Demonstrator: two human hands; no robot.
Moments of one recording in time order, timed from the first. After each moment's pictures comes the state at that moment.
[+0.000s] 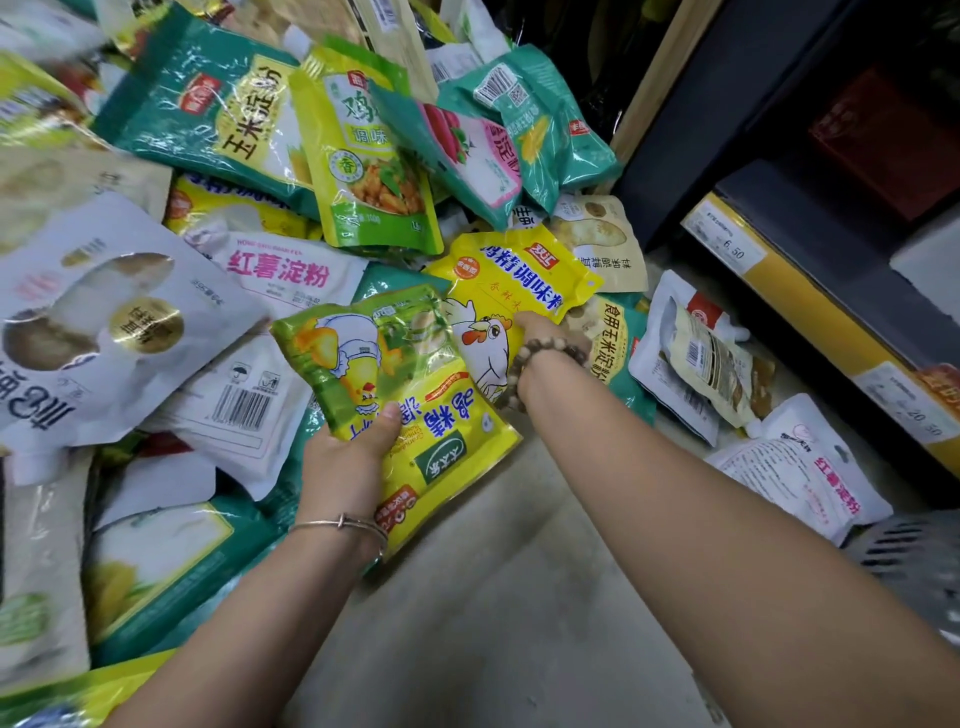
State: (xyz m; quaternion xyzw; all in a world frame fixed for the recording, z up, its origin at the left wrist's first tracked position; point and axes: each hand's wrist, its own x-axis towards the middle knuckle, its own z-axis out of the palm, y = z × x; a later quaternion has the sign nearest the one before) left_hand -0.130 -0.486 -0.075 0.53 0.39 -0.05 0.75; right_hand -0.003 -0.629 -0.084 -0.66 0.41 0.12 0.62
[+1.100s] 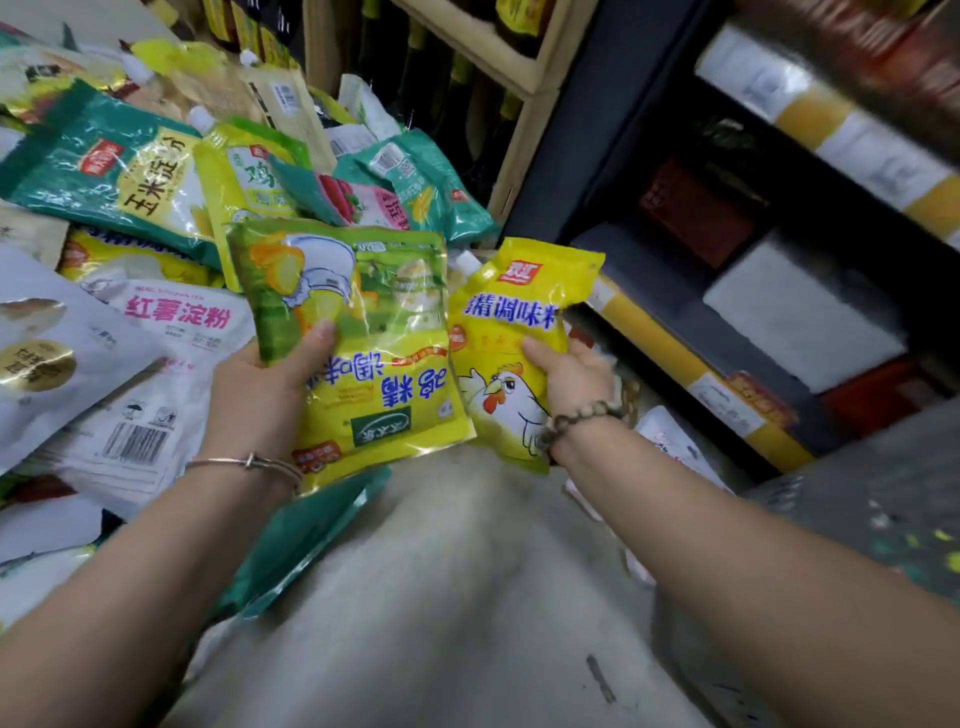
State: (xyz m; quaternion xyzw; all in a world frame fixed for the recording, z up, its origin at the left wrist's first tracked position) left_hand -0.101 -0.502 -0.005 0.56 0.21 0.03 0.80; right_hand -0.077 -0.714 0.003 -0.66 0.31 -0.08 0.68
